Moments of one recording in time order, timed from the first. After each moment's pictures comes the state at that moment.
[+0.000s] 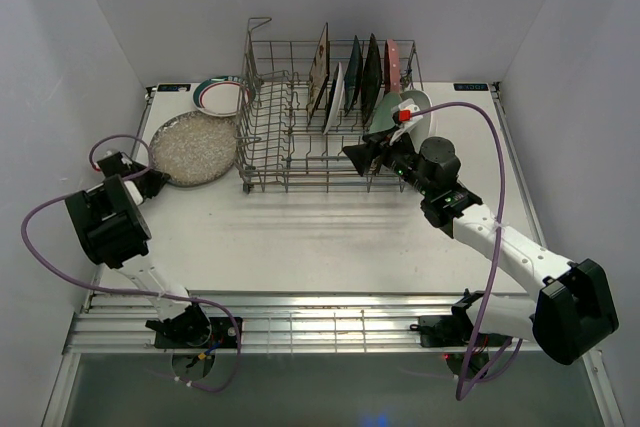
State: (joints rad) left arm 0.52 1.88 0.94 0.22 0.31 -0.67; right arm 0.57 1.19 0.80 0.40 -0.22 0.19
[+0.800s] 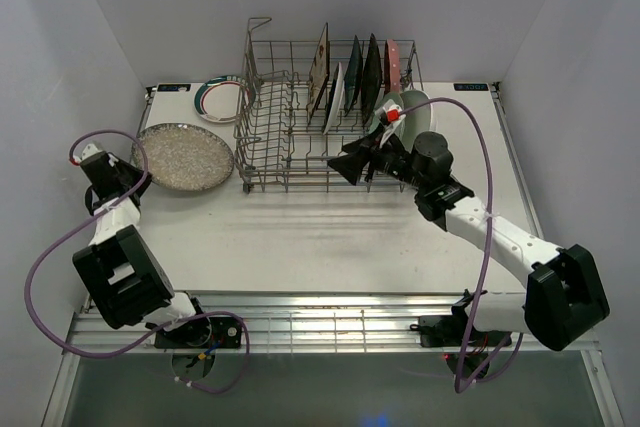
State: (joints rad) left arm 0.55 1.43 0.81 0.06 0.22 -0.51; right arm 0.57 1.26 0.83 0.43 -0.48 0.26
